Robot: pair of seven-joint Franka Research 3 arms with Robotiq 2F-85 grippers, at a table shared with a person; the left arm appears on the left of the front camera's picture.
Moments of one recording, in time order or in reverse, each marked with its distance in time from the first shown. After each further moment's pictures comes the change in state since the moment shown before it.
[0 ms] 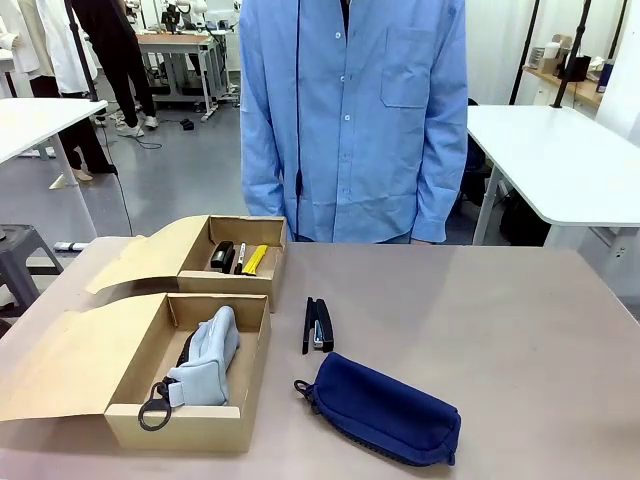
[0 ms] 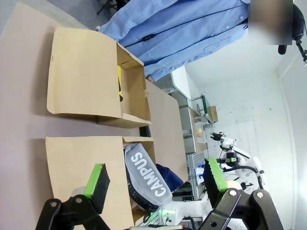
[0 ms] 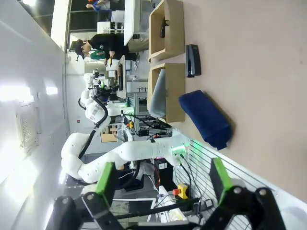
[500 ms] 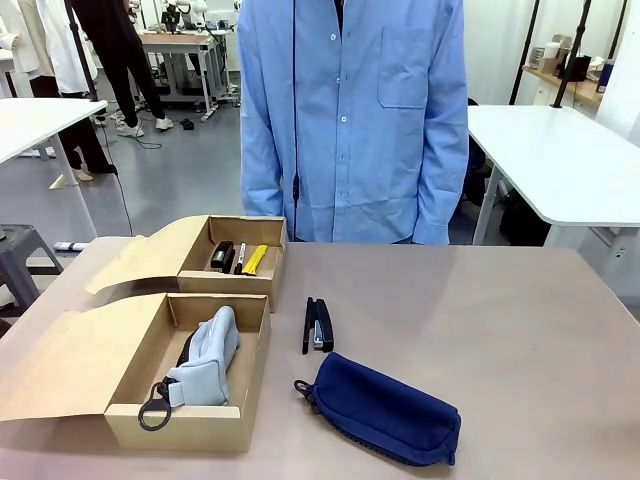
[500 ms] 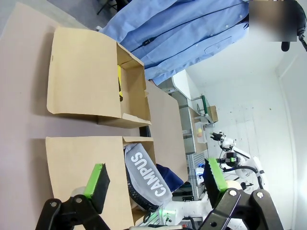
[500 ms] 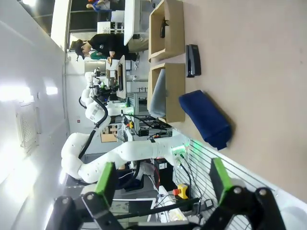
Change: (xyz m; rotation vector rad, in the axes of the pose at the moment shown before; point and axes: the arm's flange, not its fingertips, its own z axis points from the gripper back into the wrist) left arm 0.000 0.000 0.000 0.000 0.000 0.000; right arm 0.000 0.000 0.000 0.000 0.000 0.000
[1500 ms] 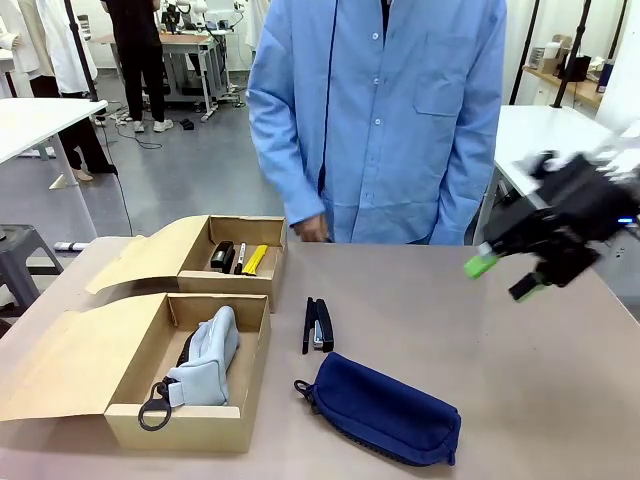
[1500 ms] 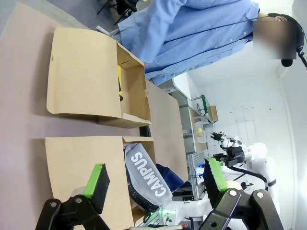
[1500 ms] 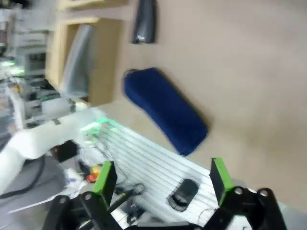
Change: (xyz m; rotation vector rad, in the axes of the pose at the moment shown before) left arm 0.000 0.000 -0.001 0.000 0.002 0.000; right arm 0.005 0.116 -0.241 -0.704 0.292 0.258
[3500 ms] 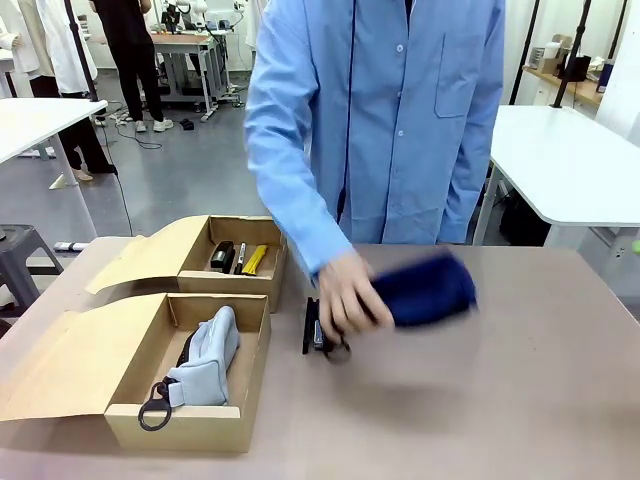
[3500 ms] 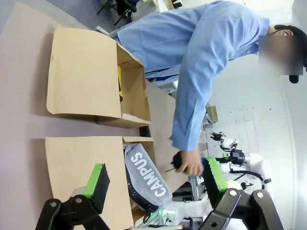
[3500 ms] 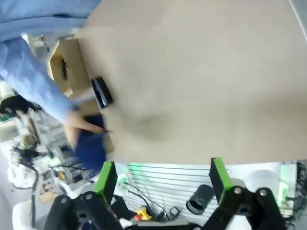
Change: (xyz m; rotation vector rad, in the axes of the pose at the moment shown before) left arm 0.000 0.000 0.001 0.000 -0.002 0.000; right arm -0.075 -0.162 0.113 0.101 -0.251 -0.524
